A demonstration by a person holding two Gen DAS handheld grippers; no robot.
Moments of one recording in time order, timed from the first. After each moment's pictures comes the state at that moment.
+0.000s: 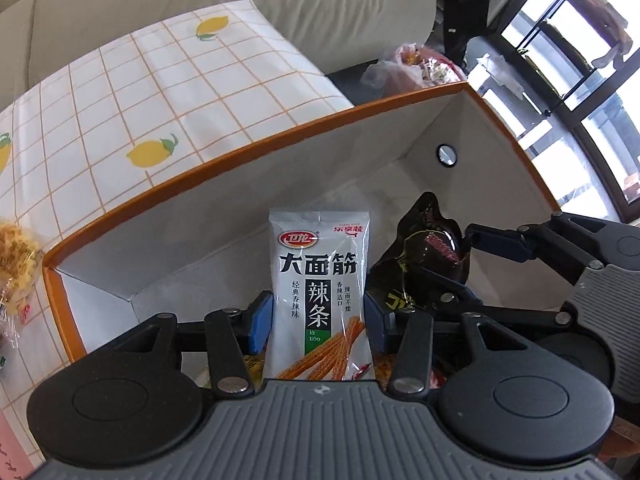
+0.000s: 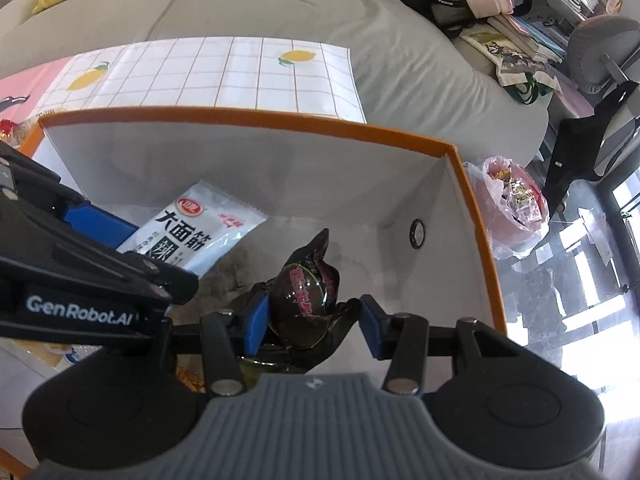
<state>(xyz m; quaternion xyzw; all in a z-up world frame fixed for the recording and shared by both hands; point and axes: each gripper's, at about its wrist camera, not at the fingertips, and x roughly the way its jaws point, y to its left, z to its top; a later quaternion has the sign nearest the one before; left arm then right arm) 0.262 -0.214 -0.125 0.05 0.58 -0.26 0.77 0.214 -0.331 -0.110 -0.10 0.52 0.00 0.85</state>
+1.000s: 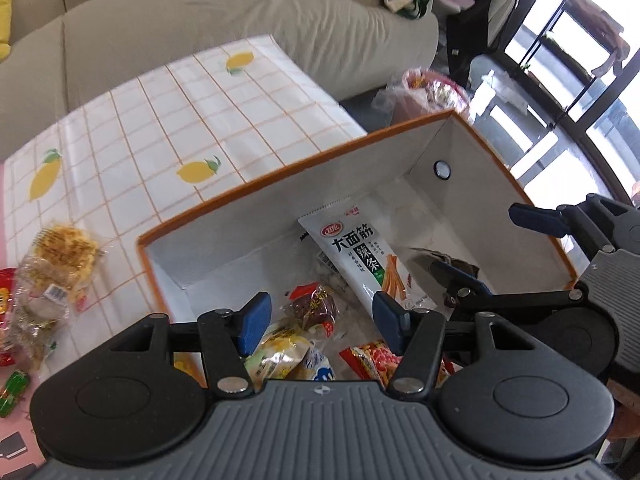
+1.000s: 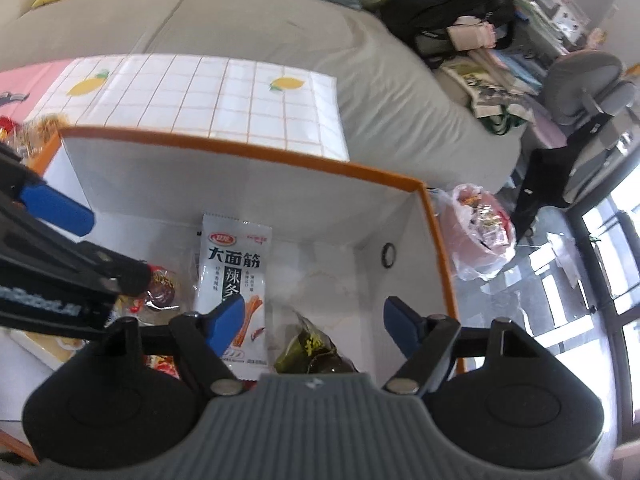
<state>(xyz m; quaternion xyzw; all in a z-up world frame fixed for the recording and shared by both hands) 0.234 -0.184 -0.073 0.06 0.54 -0.24 0.80 0.195 -0.316 -0.075 -0.14 0.49 -0.03 0.86</state>
